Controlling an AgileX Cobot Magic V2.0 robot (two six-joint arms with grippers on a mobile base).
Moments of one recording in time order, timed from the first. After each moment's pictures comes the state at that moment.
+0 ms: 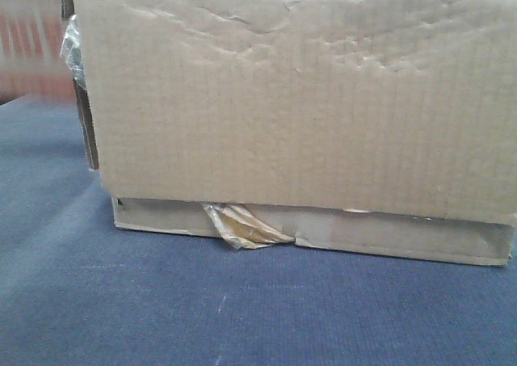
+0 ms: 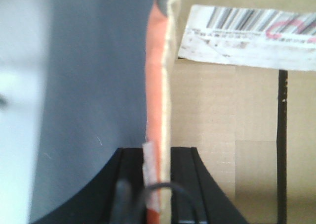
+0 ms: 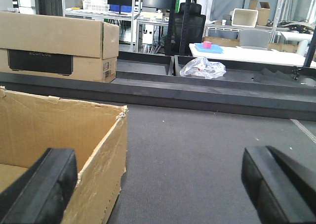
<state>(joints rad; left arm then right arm) 0.14 1.87 -2.10 -0.02 1.22 0.12 0.02 0.41 -0.67 0.10 0.35 -0.13</state>
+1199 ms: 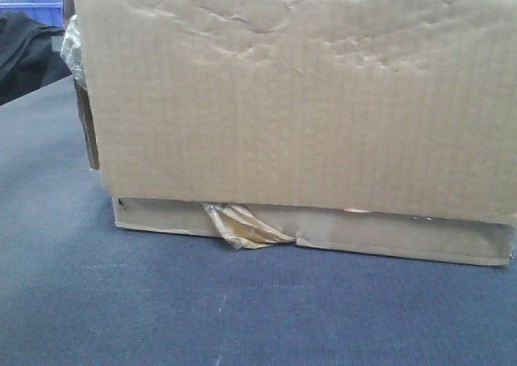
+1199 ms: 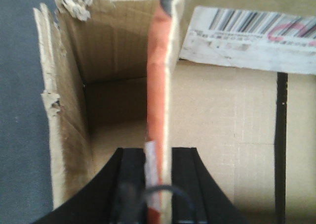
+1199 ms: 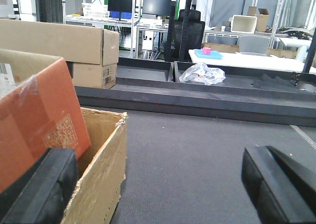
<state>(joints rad) -0.49 1.96 -2.27 0.05 1.24 -0.24 0.02 0.41 -0.67 0.10 0.33 -0.13</state>
